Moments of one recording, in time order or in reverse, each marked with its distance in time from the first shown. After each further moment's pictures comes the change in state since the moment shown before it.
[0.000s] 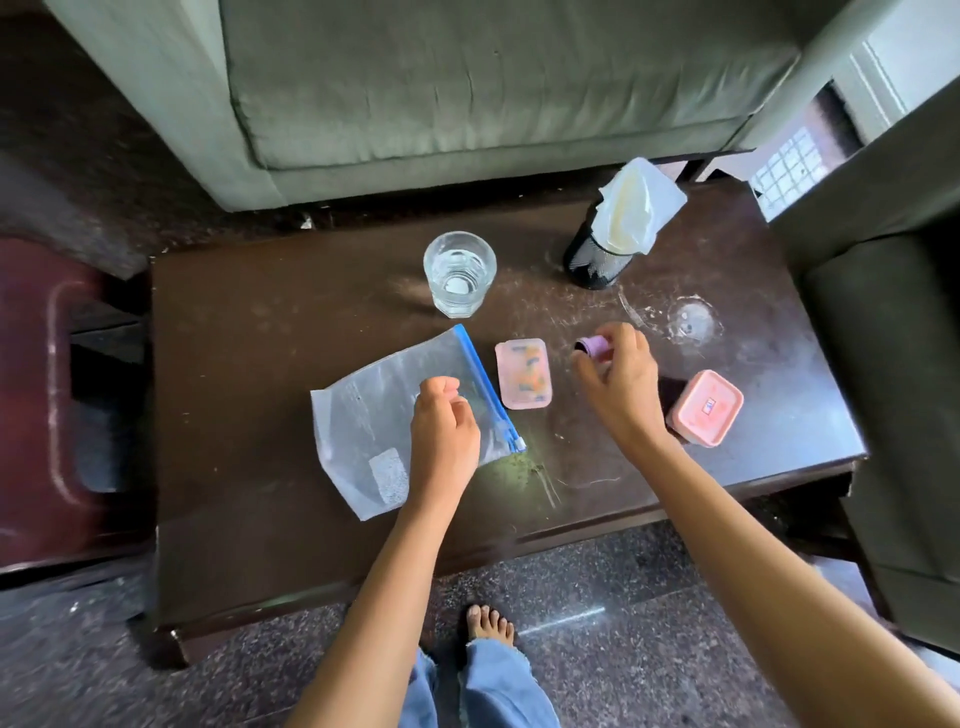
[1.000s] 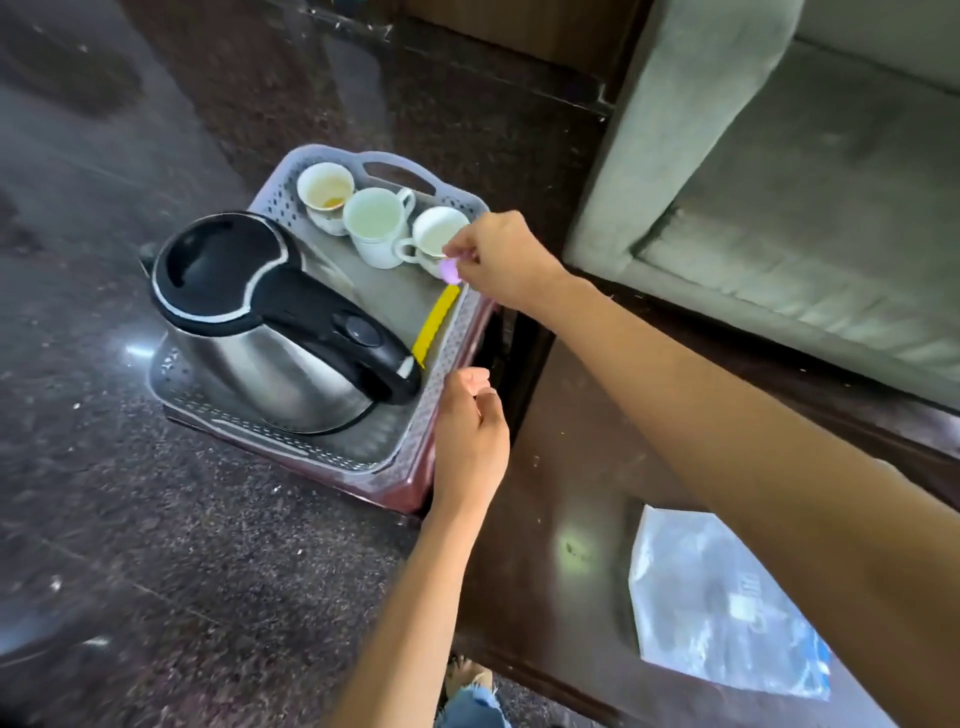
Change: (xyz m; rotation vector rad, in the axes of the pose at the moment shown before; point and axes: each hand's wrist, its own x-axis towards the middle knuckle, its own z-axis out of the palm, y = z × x) left_hand 0.073 -0.128 -0.327 -0.323 0.613 -0.098; right_hand -0.012 -0.541 0.290 -0.239 -0.794 -0.884
